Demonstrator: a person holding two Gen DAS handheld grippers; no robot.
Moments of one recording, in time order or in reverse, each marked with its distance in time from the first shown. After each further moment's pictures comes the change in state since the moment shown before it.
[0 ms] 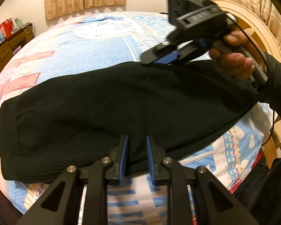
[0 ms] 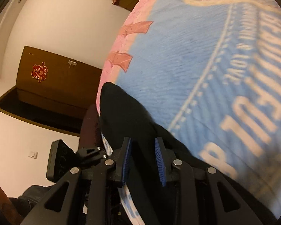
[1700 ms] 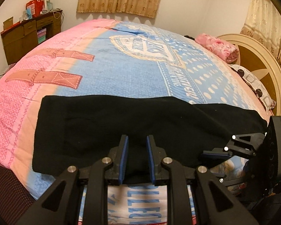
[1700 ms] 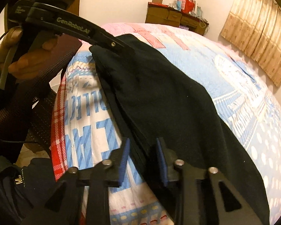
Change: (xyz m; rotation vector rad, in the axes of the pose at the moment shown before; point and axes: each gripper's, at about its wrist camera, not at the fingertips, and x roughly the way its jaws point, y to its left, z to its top) left arm -0.055 0.059 0.011 -0.247 -0.101 0.018; right arm 0.058 0.125 -0.171 -0.784 -0.138 -0.807
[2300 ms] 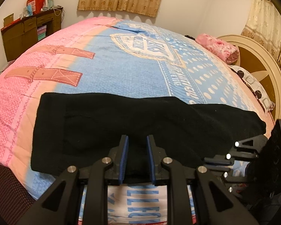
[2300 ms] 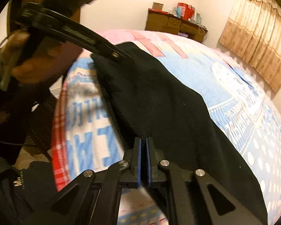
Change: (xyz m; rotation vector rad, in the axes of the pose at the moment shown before) left arm 0.003 0.002 0.000 -0.013 0.011 -0.011; right arm -0.010 0.006 0.003 -0.021 -0.046 -0.012
